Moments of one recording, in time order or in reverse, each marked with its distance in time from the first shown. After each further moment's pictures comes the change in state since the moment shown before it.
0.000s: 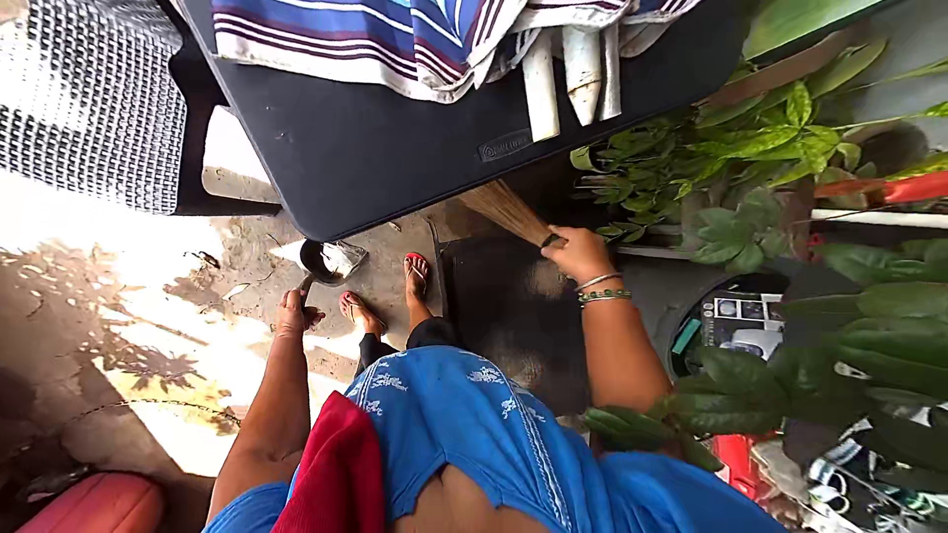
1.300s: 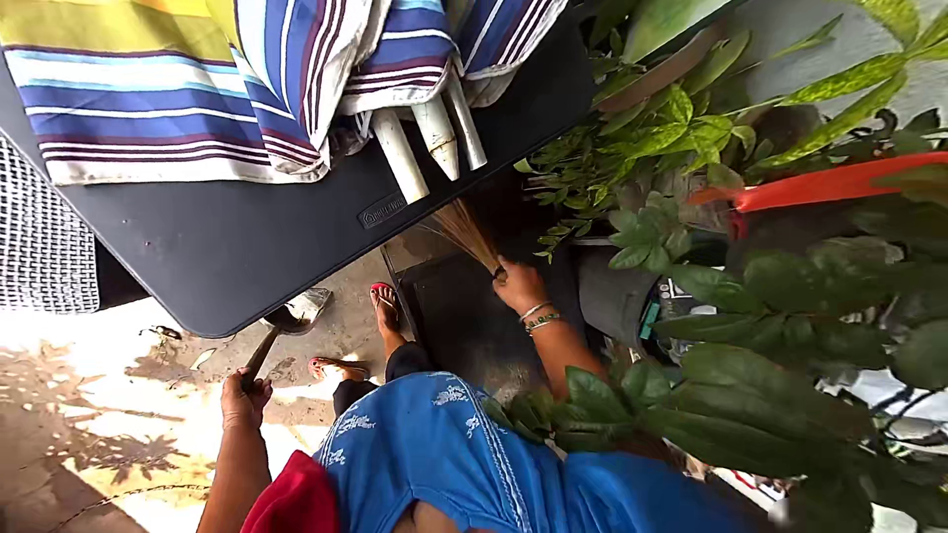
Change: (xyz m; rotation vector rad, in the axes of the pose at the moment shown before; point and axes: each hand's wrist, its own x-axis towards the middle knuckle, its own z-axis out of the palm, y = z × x) left_hand -0.016 -0.004 0.023 -0.312 0.144 -0.002; right_hand 0.032 0.074 0.020 -0.013 -0.064 0.092
